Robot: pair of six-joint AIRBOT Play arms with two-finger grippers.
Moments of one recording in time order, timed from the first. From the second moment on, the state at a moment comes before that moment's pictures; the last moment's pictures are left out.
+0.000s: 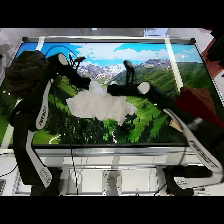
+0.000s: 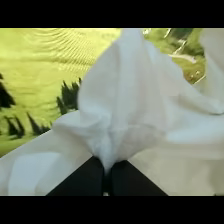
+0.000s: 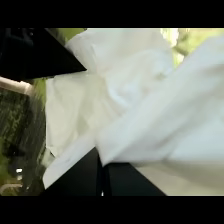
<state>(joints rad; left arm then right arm) -0.16 -1.95 2.03 1.19 -1.45 -1.35 0.45 -1.44 1.27 -0.85 0.61 1.36</state>
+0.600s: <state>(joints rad) -0.04 -1.25 2.06 1.38 -1.54 -1.33 0.19 -0.69 1.30 -1.23 0.86 1.43</state>
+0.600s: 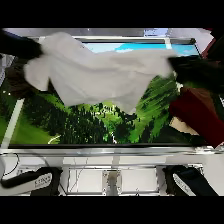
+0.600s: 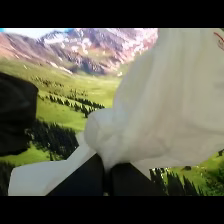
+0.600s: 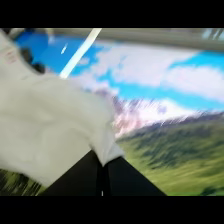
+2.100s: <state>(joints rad) -0.03 -0.95 0.54 1.27 -1.12 -1.43 0.39 -1.83 1.57 -0.58 0.29 1.31</state>
